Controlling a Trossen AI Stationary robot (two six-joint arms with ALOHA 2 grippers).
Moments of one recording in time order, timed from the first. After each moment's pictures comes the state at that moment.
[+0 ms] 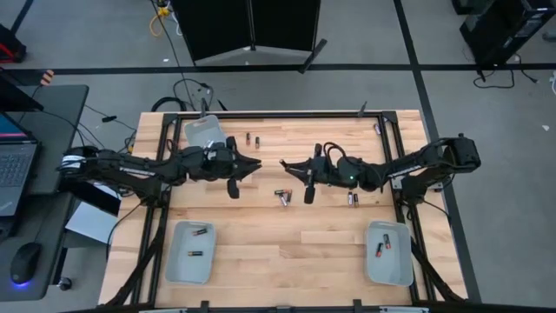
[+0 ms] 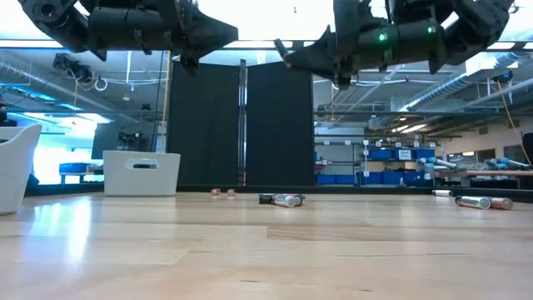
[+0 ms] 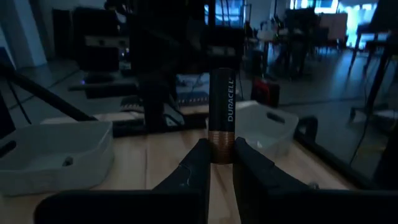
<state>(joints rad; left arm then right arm) 0.09 1.15 0.49 0.74 -0.02 -0.11 0.00 1.47 0.60 0.85 0.24 0.03</state>
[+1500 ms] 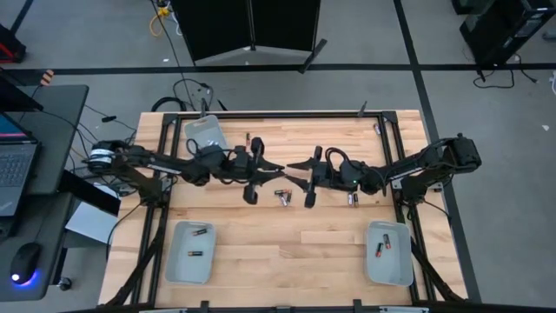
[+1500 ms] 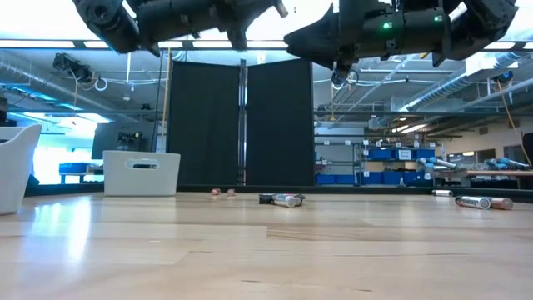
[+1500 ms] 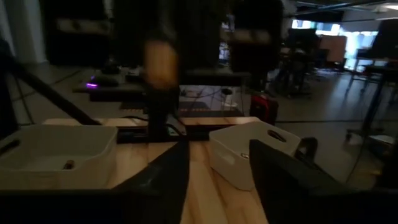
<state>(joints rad) 0.06 1.46 0.72 1.01 0.17 -0.02 0.06 1.47 0.61 0.89 0.27 -0.06</state>
